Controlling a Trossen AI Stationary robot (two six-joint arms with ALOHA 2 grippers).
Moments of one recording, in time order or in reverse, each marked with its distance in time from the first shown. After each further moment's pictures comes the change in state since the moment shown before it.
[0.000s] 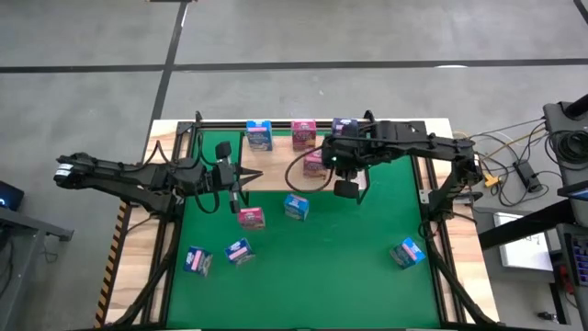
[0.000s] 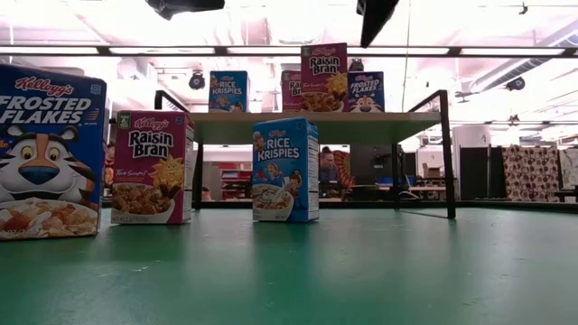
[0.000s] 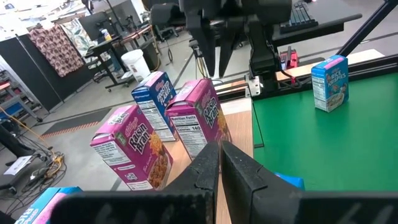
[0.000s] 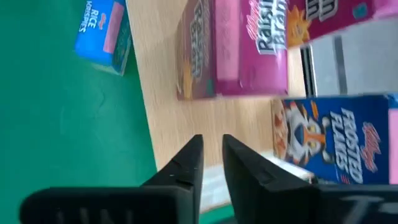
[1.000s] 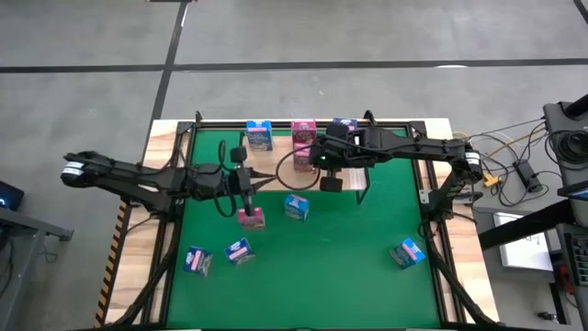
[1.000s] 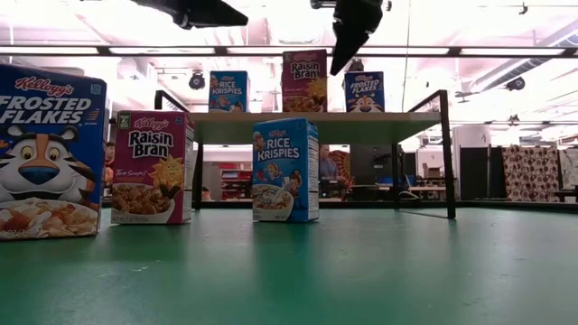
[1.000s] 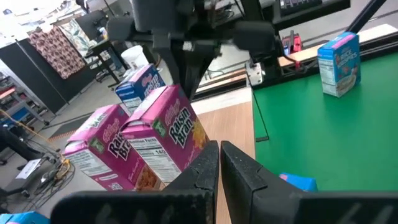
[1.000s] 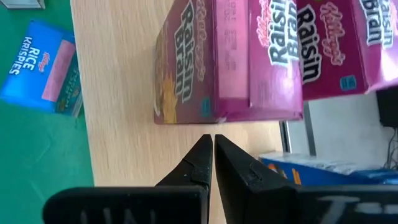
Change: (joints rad) left arm 0.014 0.166 0.000 0.132 -0.003 0.060; right arm -0.039 -0.007 -0.187 0.323 0.103 -0.144
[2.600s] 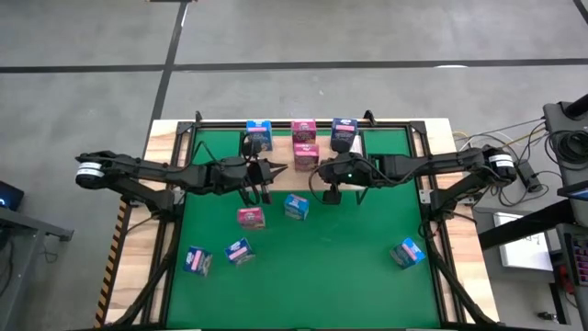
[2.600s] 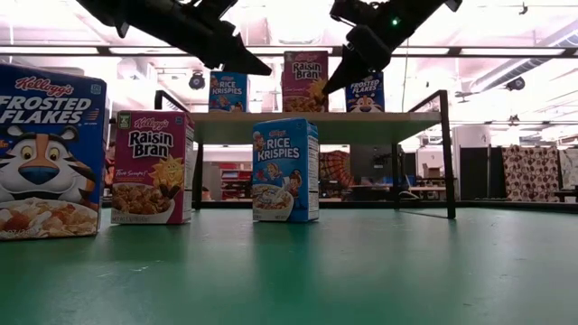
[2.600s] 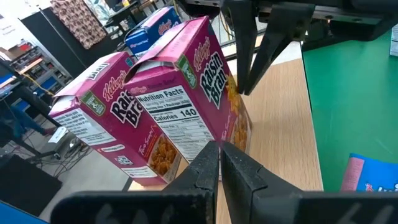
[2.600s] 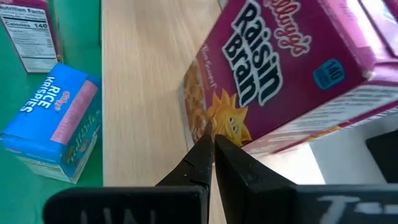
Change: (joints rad) left arm 0.139 0.206 0.000 0.132 -0.002 0.013; right arm 0.037 -0.272 -0.682 0.841 0.008 -0.102
